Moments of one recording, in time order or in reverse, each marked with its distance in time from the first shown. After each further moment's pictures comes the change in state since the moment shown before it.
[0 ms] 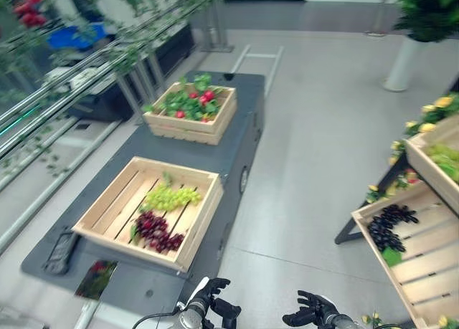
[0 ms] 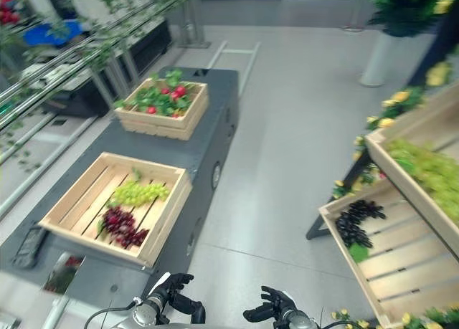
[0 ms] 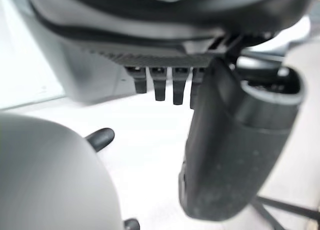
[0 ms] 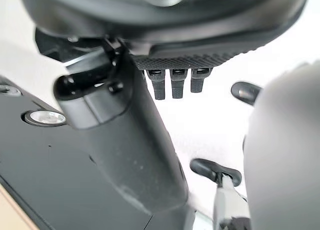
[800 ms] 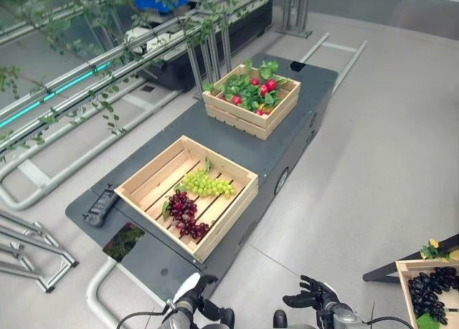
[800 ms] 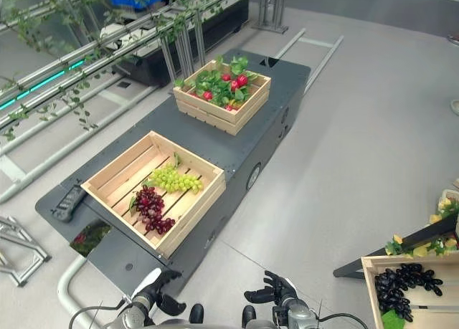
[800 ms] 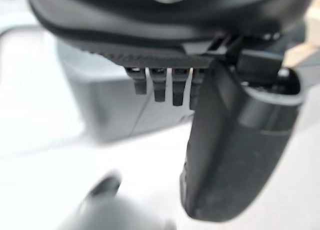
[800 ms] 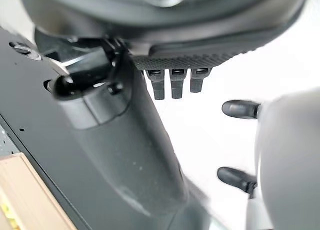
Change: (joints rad) left arm -0.020 0.129 -0.099 -0.082 0.341 -0.144 0.315; right arm -0.047 -0.010 -0.009 -0.025 0.067 -0.022 0.004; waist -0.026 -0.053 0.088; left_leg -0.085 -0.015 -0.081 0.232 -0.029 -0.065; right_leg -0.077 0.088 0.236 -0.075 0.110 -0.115
